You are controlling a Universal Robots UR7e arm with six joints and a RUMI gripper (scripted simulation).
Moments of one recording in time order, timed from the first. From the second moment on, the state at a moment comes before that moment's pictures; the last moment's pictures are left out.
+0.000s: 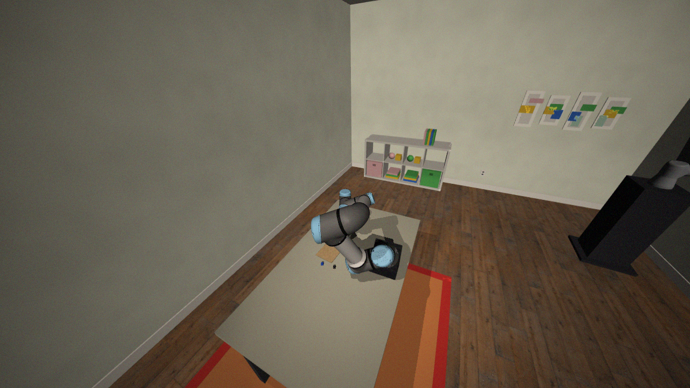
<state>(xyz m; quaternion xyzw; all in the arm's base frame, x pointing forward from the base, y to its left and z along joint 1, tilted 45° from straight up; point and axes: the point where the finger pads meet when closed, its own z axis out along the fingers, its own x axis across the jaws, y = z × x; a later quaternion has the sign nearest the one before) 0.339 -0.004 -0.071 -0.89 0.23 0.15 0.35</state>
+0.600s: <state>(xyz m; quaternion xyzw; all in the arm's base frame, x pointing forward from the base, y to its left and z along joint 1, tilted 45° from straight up) 0.344 -0.006 -0.075 -0.80 0.45 0.23 0.30</state>
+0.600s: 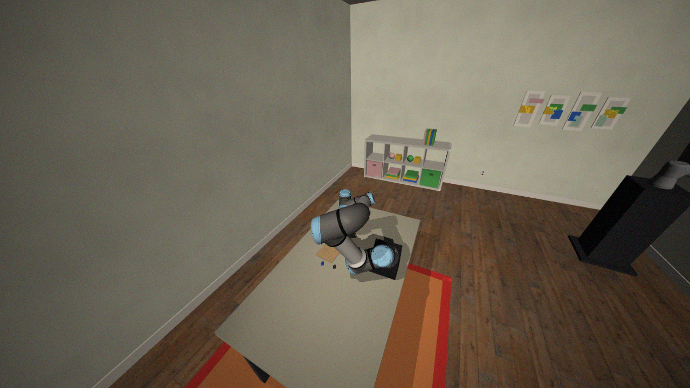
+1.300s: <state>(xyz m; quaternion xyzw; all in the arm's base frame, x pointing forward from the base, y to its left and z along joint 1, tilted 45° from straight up) 0.346 -0.010 -0.081 -0.63 0.68 0.31 0.22</state>
